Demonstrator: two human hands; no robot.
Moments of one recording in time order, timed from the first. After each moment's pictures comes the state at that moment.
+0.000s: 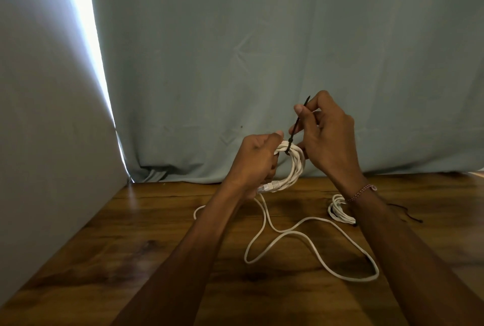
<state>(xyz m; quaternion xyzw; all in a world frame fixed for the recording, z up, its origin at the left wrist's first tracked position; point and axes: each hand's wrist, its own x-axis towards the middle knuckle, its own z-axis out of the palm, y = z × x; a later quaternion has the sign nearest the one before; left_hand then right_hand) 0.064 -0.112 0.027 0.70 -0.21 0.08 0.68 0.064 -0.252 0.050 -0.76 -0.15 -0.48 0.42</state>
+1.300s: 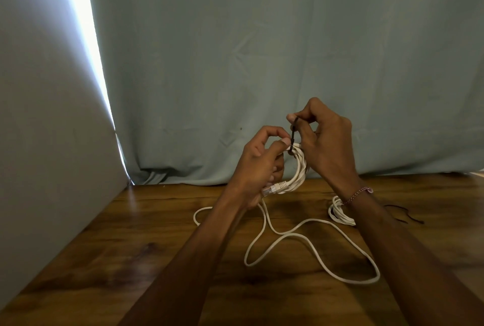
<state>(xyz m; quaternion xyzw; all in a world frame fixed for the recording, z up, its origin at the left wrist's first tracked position) 0.065 -0.116 0.021 0.65 -0.27 0.05 0.71 0.076 -0.258 0.041 -0.74 -0.18 -0.52 0.37</state>
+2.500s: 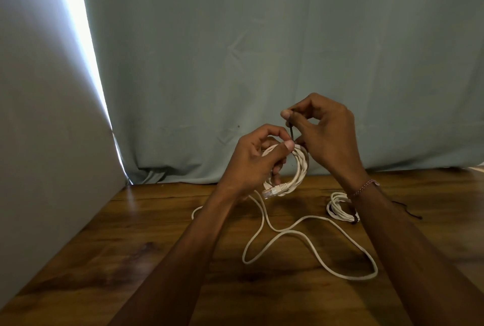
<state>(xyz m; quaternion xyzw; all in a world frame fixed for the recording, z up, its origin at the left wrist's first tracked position) 0.070 -0.107 0.020 0.68 -0.35 0.13 0.63 0.065 -0.261 0.054 -0.75 -0.18 -0.46 0.44</state>
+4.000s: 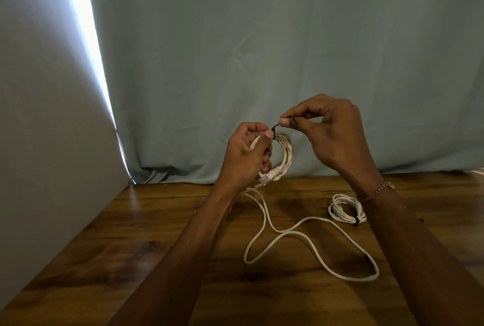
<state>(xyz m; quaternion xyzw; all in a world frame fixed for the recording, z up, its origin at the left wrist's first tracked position) 0.083 -0.103 0.018 0.65 -0.25 0.17 0.69 0.050 -0.265 0.065 -0.77 -0.22 -0.44 0.40</state>
